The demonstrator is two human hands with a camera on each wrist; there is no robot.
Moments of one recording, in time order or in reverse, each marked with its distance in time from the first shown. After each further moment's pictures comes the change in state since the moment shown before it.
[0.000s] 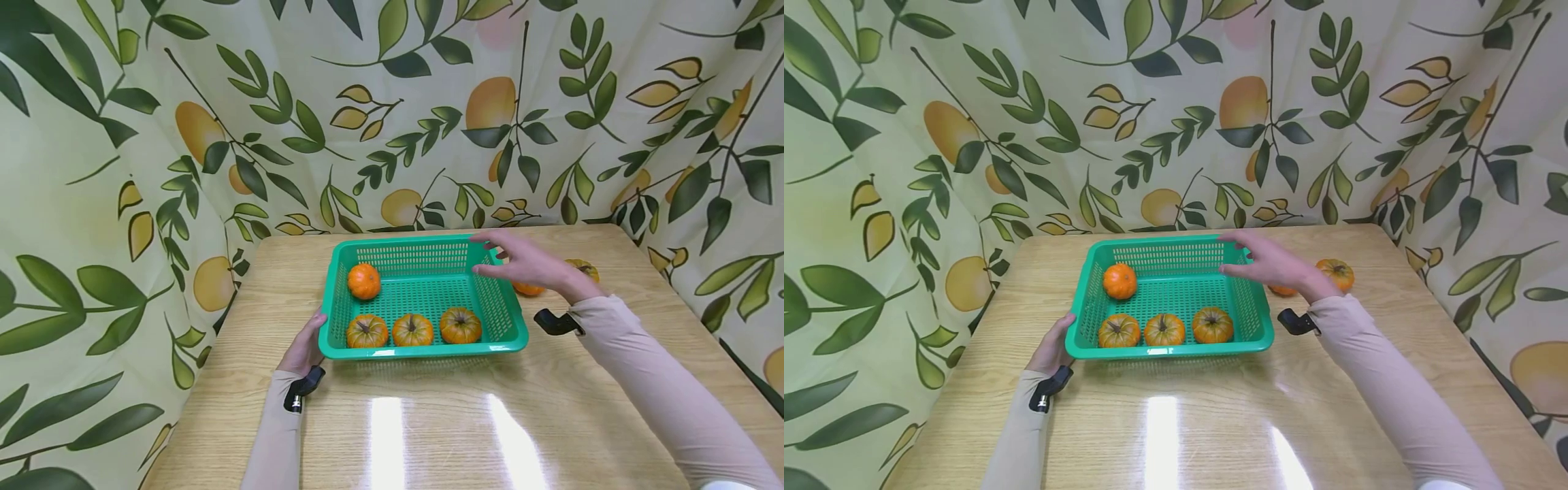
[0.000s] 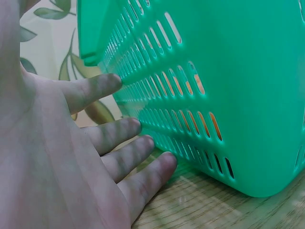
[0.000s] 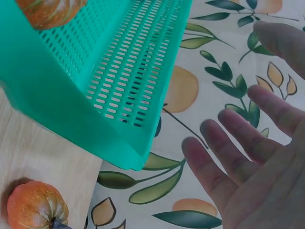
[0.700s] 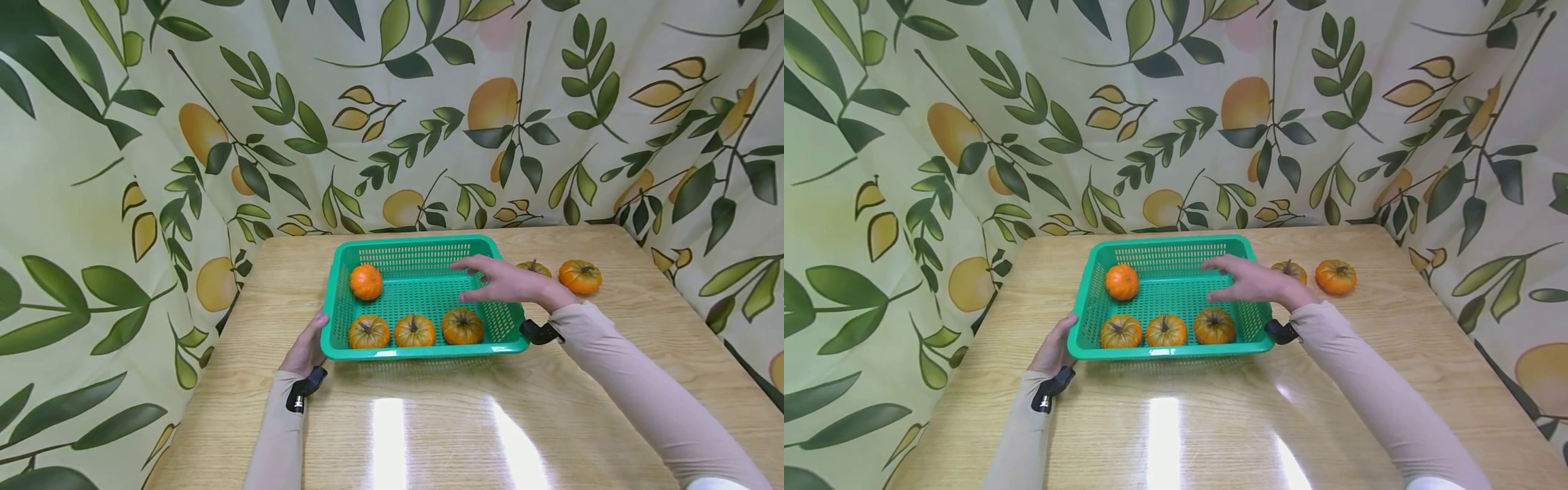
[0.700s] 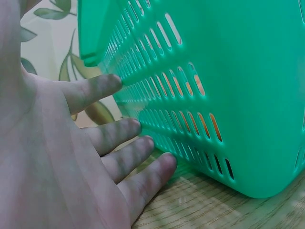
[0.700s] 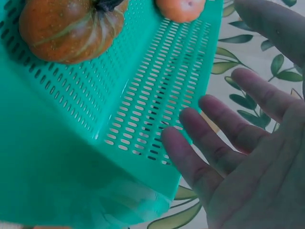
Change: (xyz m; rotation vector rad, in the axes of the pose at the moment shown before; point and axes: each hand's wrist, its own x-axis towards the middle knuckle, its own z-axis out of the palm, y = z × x) left_hand 0.000 -0.001 -0.002 0.003 -0.014 0.007; right_hand 0.010 0.004 0.037 0.073 -0.215 0.008
